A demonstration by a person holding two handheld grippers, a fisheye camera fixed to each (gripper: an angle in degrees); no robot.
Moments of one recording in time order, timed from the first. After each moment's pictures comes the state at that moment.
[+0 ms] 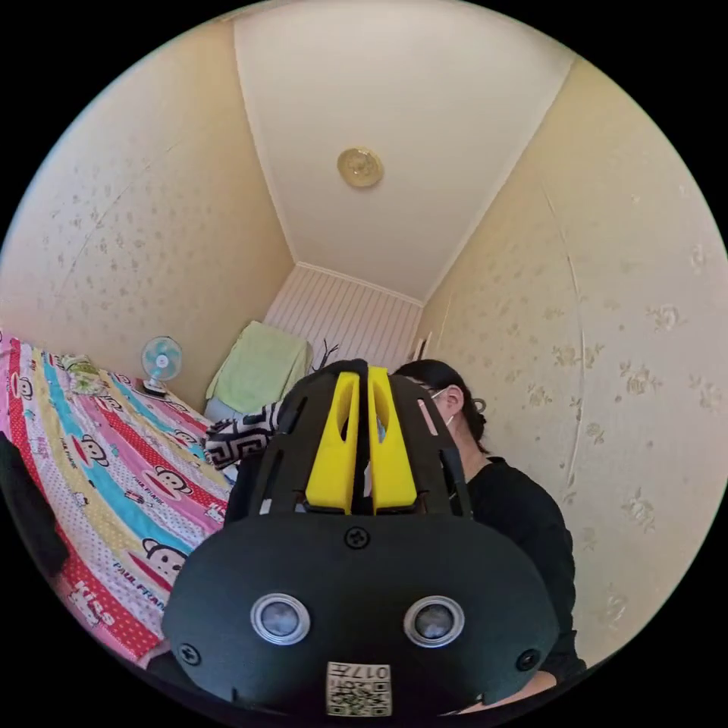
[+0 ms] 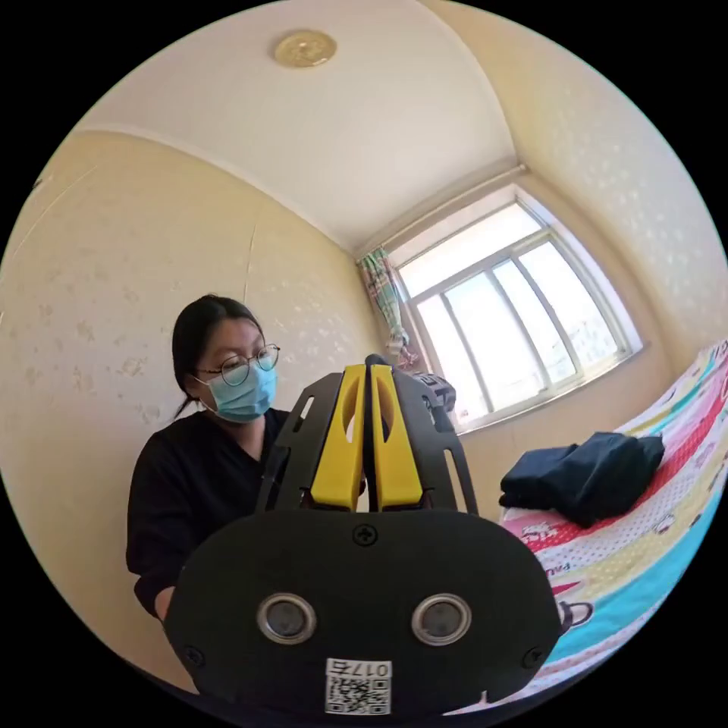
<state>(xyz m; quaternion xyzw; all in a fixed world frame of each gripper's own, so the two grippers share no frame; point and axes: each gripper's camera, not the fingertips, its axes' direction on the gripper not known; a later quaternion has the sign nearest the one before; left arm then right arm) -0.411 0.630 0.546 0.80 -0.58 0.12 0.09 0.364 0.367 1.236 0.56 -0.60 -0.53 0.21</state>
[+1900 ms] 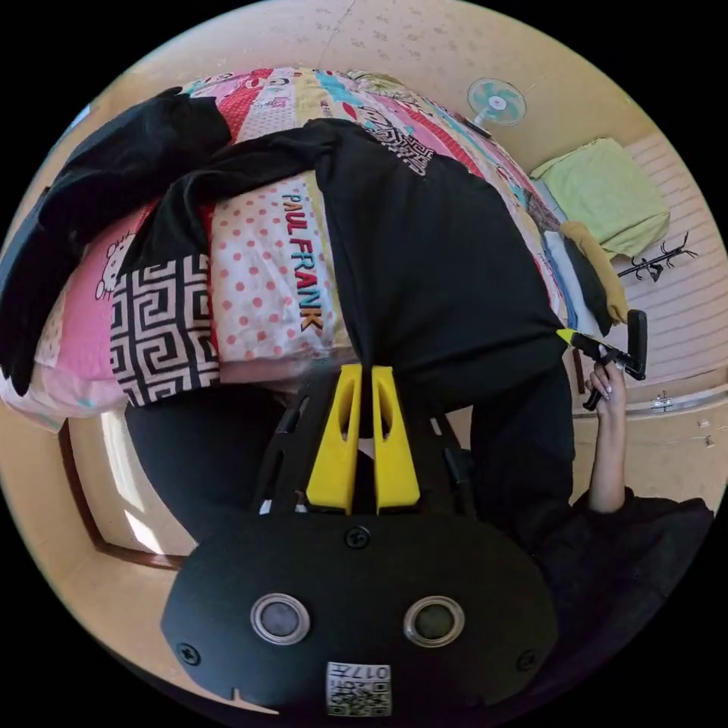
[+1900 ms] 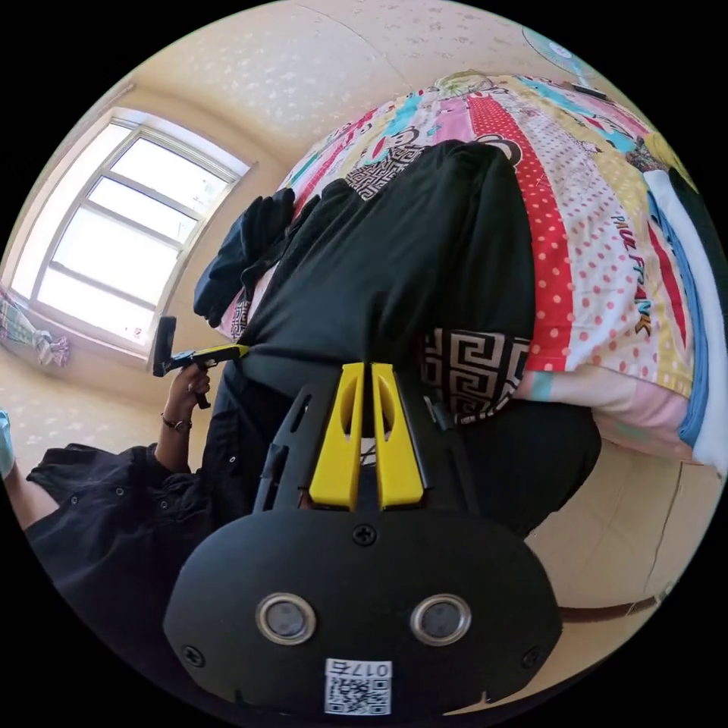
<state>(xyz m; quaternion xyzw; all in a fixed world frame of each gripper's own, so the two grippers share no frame) -0.629 1.013 0.153 0.78 -0.24 -0.56 0.15 0.293 0.325 1.339 0.39 -0.38 -0.07 0.83</state>
